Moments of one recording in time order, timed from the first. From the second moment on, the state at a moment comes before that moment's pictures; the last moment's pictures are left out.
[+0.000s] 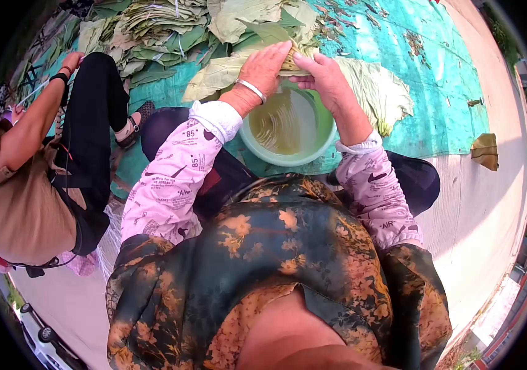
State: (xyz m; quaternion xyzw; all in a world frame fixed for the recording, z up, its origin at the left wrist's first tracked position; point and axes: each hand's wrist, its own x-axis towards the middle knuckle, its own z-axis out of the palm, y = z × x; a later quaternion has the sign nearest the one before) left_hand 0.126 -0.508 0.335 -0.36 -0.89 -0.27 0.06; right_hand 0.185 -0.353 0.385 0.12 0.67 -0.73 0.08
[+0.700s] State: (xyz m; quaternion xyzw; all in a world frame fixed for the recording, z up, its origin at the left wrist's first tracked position) left_hand 0.190 -0.482 0.279 -0.13 -0.66 -0.70 -0.25; right_hand 0.235 -0.345 0.314 0.16 0.77 -0.62 -0.06
